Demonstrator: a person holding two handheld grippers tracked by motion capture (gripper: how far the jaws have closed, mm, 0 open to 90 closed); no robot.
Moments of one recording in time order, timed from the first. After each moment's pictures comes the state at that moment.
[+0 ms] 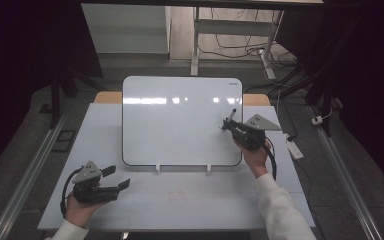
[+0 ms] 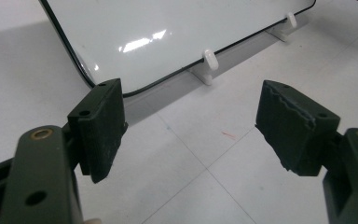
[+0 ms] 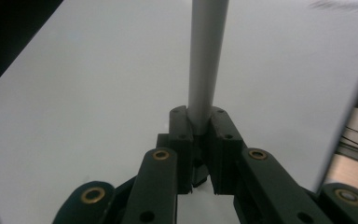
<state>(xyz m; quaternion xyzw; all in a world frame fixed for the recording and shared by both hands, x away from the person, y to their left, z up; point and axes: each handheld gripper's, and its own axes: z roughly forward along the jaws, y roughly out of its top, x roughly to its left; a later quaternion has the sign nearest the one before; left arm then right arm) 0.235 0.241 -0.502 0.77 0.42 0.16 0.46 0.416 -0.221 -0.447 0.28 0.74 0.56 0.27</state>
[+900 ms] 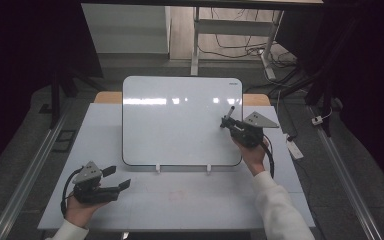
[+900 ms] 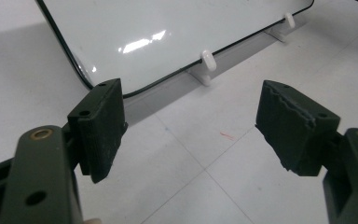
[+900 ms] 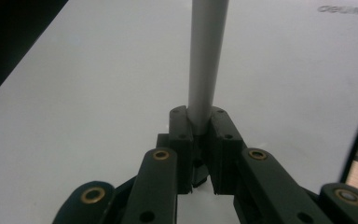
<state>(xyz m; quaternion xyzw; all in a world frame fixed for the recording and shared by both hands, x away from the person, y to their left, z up) 0.234 0.240 -0.500 0.77 0.42 0.16 0.46 0.421 -0.215 -0.444 0.28 0.73 0.56 0.26</state>
